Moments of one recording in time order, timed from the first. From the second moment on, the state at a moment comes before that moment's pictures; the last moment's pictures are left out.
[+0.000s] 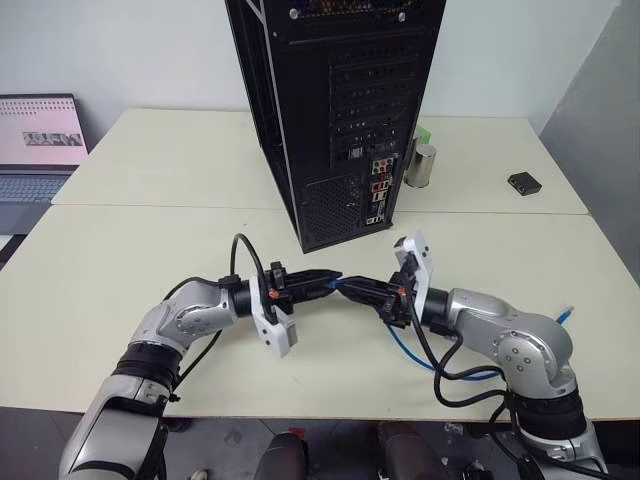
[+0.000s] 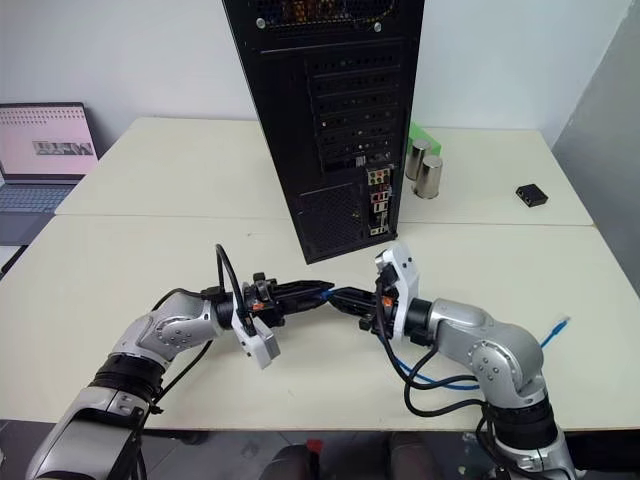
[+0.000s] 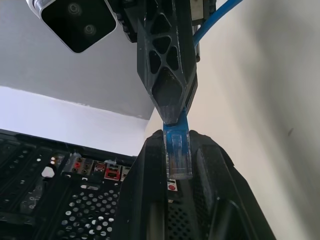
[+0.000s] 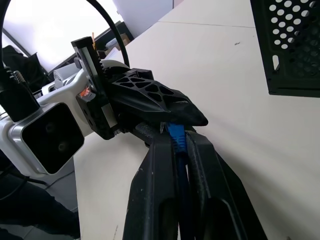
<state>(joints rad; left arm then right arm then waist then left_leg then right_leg) -0.54 0.60 -0.18 0.50 0.54 -1.27 -0.35 -0.37 -0.30 0.07 -0.45 0.75 1.02 0.52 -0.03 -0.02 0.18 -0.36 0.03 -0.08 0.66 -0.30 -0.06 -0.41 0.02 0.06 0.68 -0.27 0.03</state>
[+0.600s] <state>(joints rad) -0.46 0.66 -0.29 0.39 0.08 -0.94 -0.58 -0.38 -0.36 0.02 -0.45 0.76 1.03 0.50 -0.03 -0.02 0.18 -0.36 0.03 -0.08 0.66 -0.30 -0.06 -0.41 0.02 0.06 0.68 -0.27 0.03</state>
